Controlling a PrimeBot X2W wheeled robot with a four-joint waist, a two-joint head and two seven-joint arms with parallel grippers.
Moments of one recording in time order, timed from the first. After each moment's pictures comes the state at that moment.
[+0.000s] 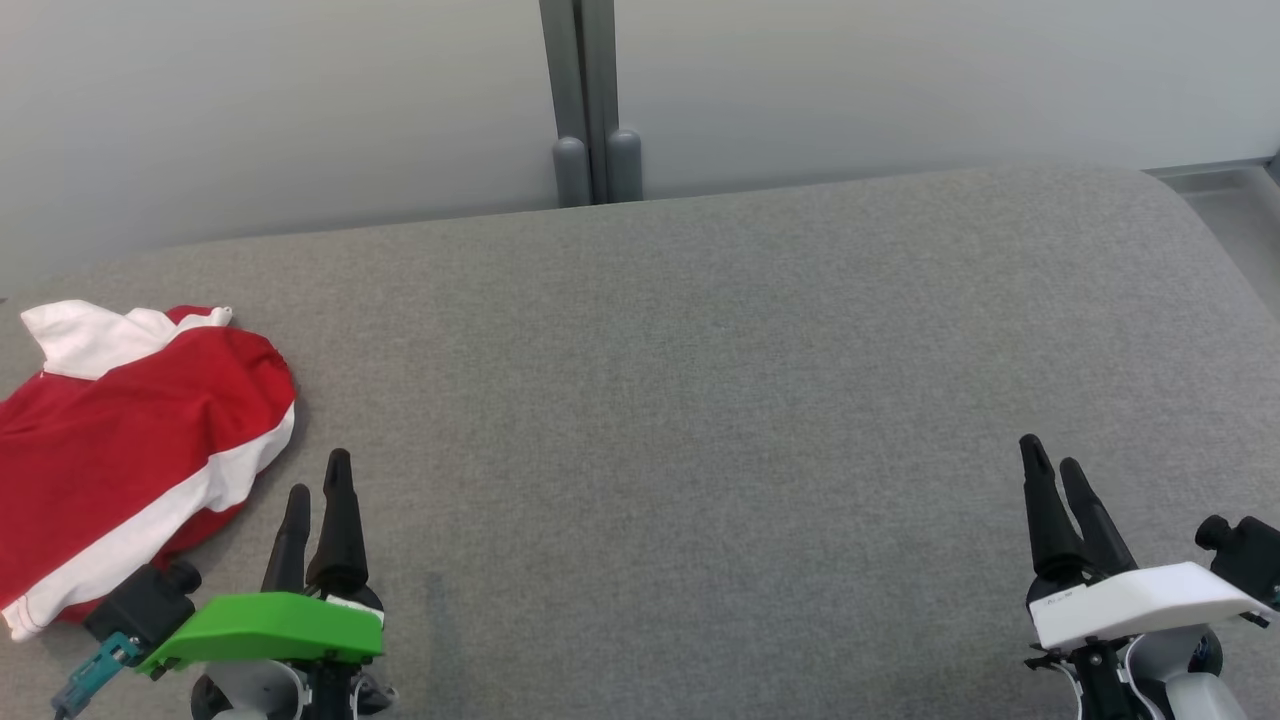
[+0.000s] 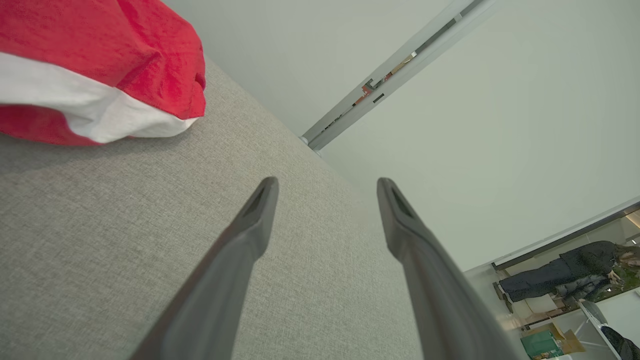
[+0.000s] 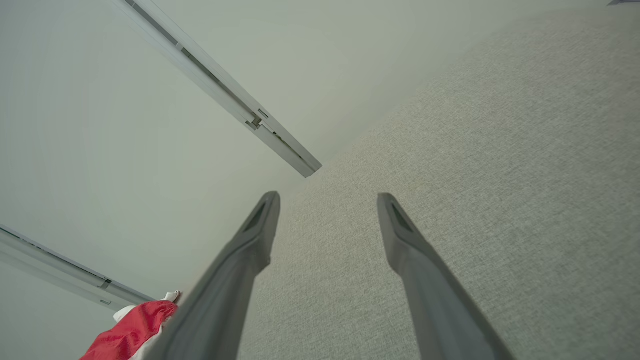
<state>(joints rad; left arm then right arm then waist) -0.05 0.04 -0.03 0.17 -0.93 -0.09 -0.08 -0.03 -0.04 -0.07 0.13 0.81 0.13 -0.08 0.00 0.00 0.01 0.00</state>
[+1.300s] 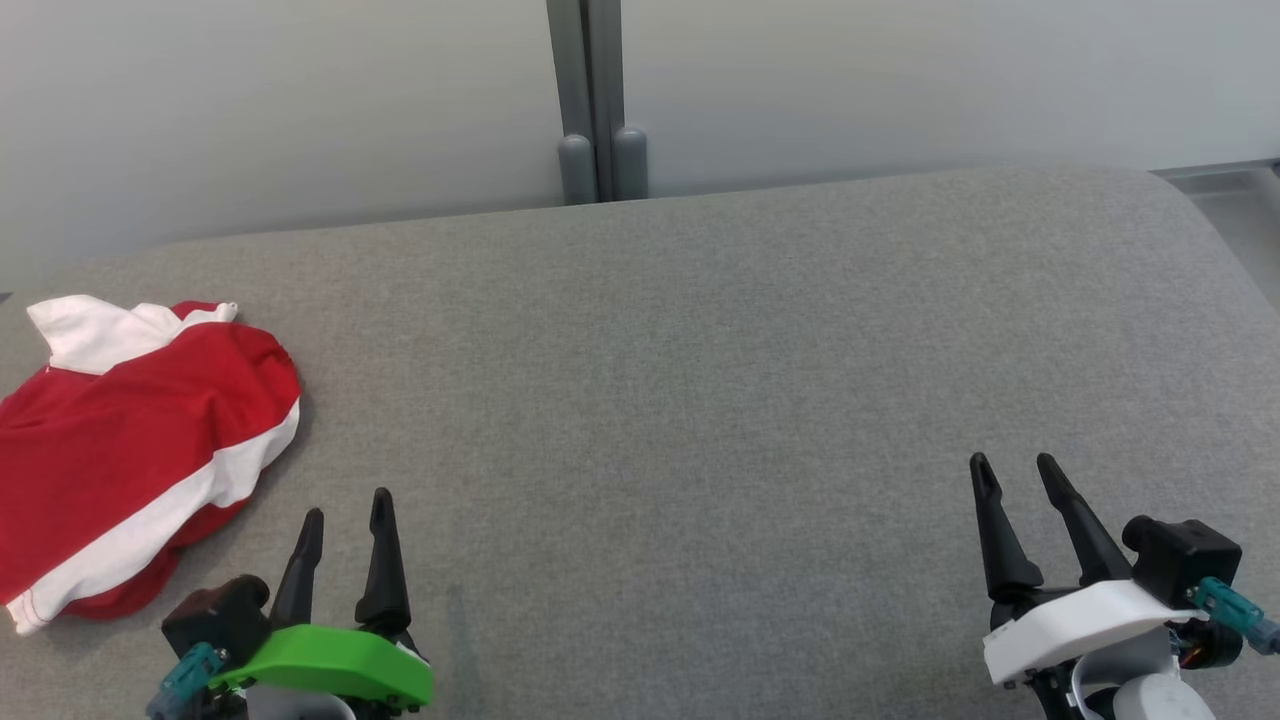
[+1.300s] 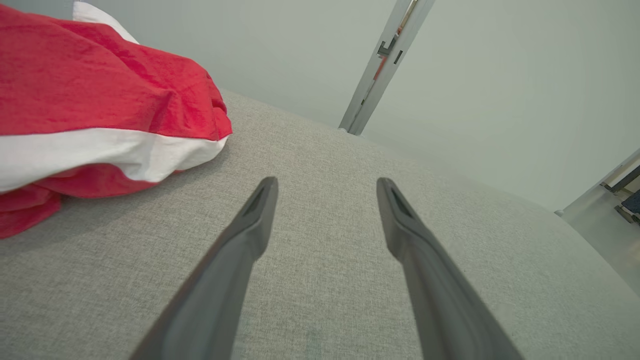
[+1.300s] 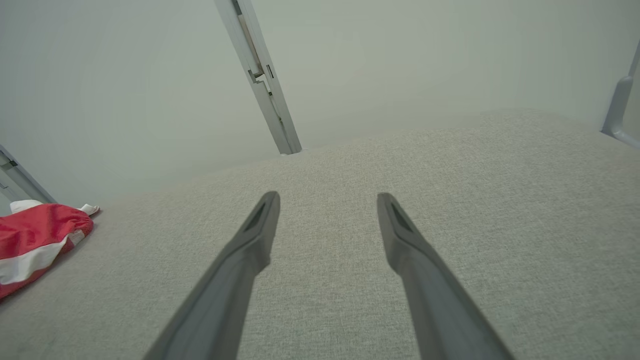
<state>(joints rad) -0.03 0.04 -0.07 0.26 -0.50 -0.09 -0.18 -0.03 -0.04 -0.02 0.16 0.34 0.13 -0.18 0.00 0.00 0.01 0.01</state>
